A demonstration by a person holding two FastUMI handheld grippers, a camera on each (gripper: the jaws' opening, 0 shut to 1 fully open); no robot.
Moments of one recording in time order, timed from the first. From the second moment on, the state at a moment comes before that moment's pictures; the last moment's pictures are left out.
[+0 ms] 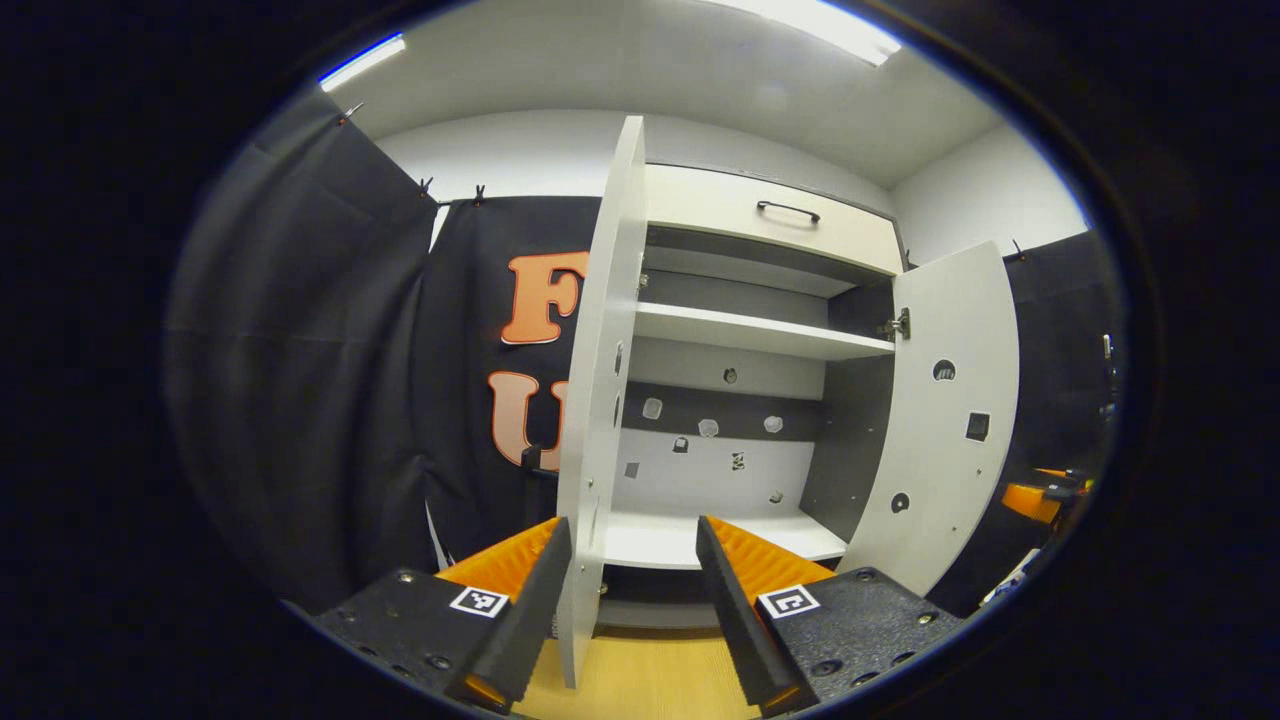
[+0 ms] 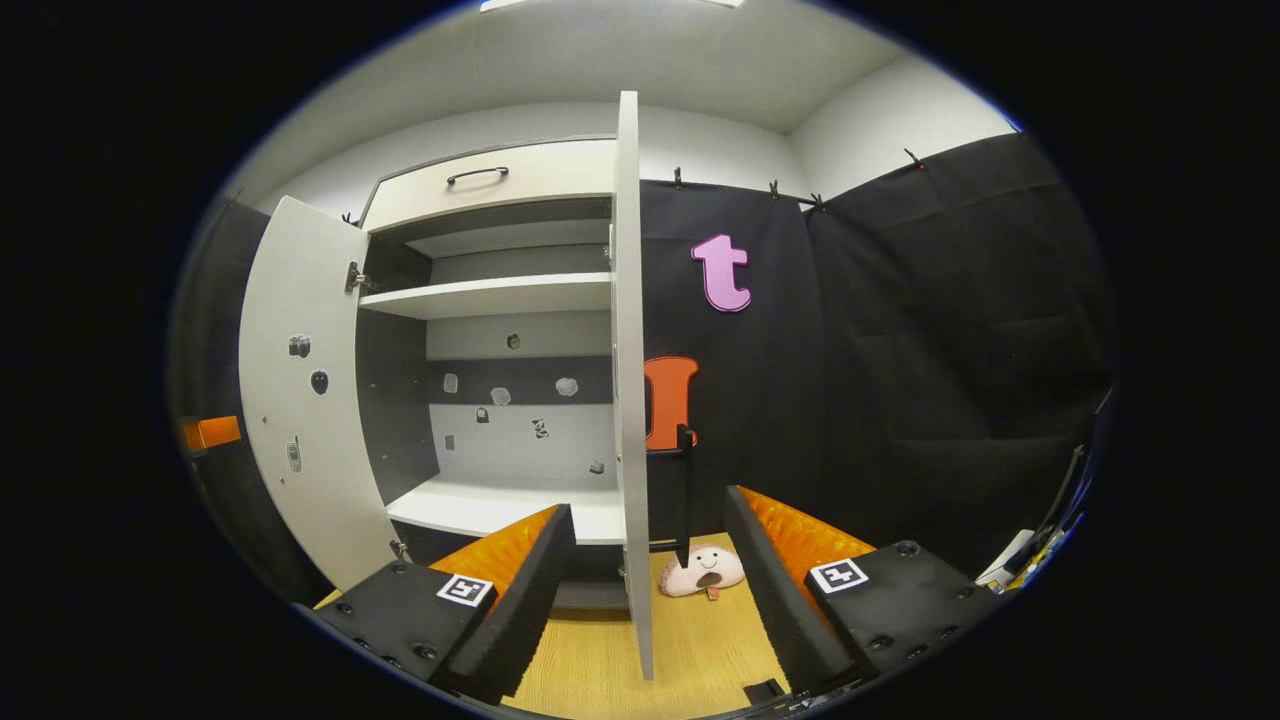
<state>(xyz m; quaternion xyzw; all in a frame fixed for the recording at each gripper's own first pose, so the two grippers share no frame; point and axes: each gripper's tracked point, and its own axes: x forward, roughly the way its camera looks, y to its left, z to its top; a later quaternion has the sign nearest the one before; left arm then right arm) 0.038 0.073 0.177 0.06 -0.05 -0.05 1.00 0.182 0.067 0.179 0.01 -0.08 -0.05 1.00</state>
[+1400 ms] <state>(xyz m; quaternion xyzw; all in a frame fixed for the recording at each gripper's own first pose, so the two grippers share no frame) 0.039 0.075 0.174 0.06 -0.05 -0.04 1.00 0.185 0.070 0.178 0.01 -0.07 -0.04 1.00</state>
